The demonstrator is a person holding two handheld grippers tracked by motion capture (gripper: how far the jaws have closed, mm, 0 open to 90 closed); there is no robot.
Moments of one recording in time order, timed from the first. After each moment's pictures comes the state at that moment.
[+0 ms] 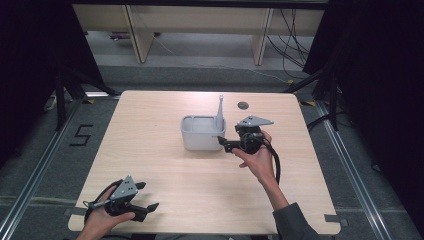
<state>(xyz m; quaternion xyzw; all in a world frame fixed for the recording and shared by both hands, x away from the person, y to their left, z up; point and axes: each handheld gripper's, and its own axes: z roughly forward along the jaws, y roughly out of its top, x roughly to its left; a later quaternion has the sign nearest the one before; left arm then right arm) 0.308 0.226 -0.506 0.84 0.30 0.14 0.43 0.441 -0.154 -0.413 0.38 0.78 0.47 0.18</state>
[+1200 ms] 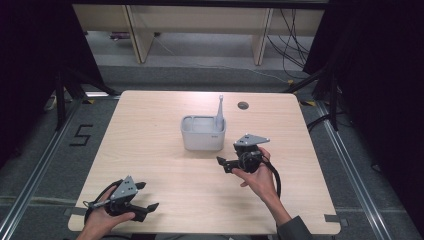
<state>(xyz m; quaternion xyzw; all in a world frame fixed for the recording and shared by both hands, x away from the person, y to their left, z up) 0.308 0.226 -0.506 0.84 0.30 0.14 0.43 0.405 -0.154 -0.443 0.37 0.81 0.43 0.15</state>
